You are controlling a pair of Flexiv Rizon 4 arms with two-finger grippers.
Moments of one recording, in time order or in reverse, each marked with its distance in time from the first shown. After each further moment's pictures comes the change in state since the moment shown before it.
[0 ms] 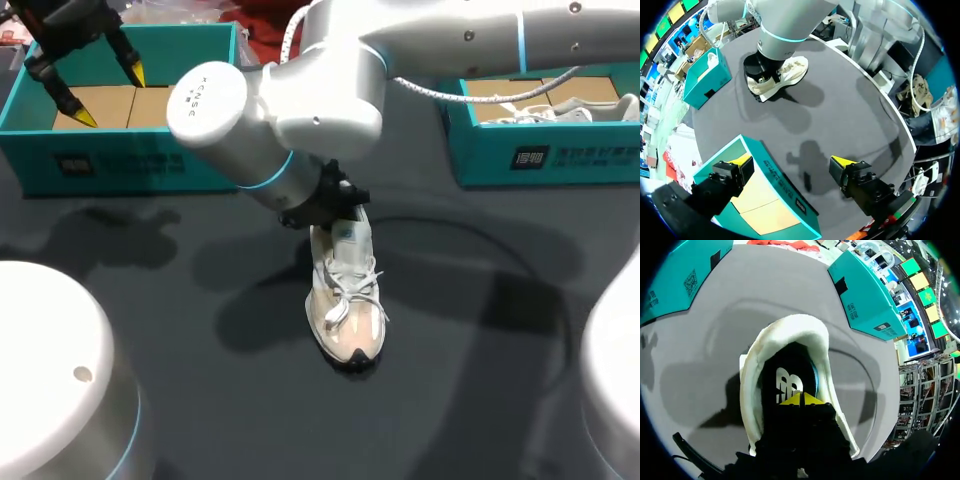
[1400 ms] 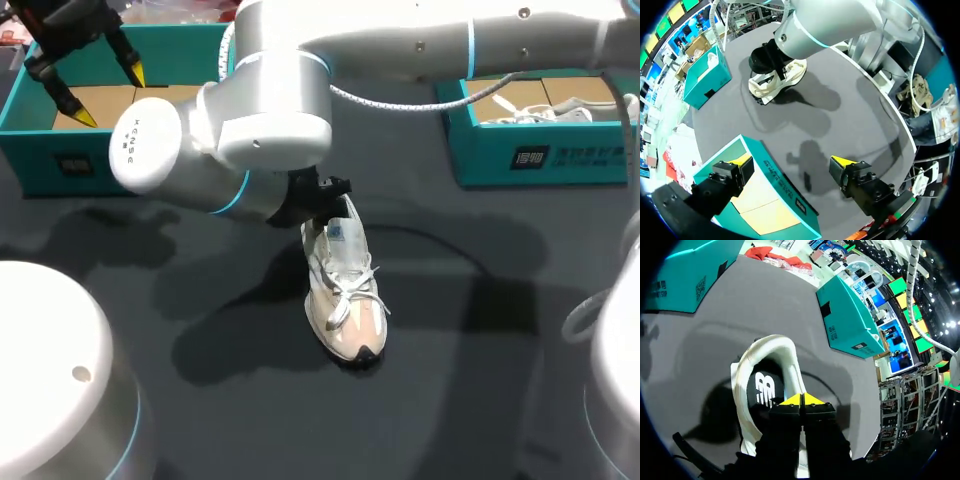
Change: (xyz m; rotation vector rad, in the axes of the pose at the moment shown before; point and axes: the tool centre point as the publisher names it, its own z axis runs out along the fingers) left arm 0.000 0.000 0.000 0.000 0.000 0.000; right arm -0.015 0.011 -0.040 -0.165 -0.174 -0.055
